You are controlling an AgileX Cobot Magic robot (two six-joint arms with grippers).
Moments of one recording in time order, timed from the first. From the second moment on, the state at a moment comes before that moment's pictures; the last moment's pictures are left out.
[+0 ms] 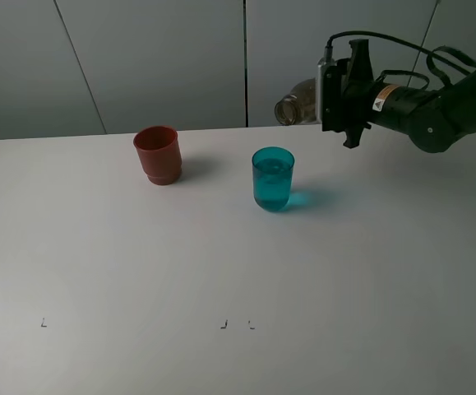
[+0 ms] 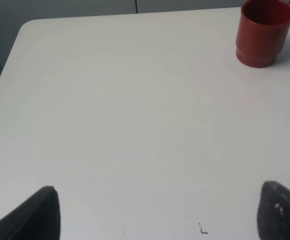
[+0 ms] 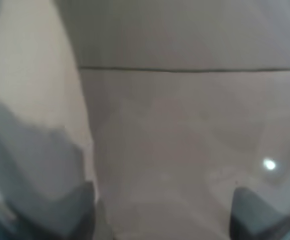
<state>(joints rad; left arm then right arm) 0.01 0.00 -0.51 0.02 1.09 0.00 0.15 2.06 -1.03 -0.43 -0.71 -1.23</state>
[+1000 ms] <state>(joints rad) 0.01 0.00 -0.51 0.02 1.09 0.00 0.13 2.06 -1.03 -0.33 -0.69 -0.14</state>
